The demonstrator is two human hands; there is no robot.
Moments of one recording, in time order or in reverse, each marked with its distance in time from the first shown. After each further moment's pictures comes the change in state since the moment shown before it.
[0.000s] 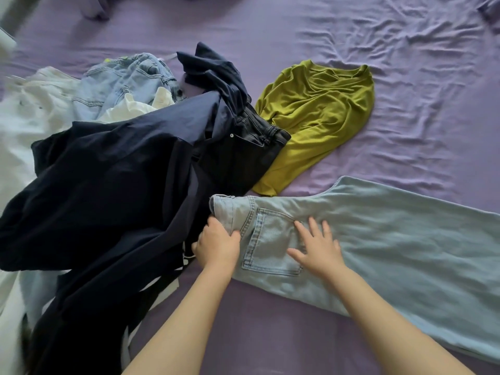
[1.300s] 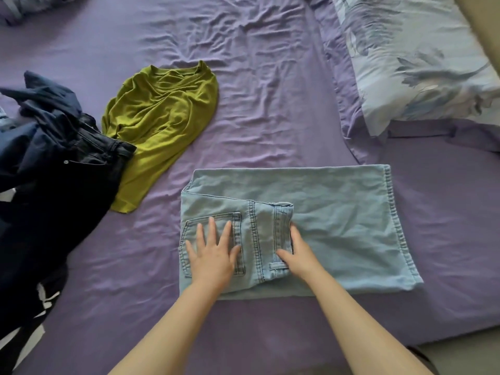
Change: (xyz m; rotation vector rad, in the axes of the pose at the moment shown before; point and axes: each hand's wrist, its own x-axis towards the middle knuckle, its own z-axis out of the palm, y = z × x) left_hand -0.149 0.150 0.169 0.522 -0.191 0.610; right_hand -0.095 0.249 -0.014 0.897 0.143 0.185
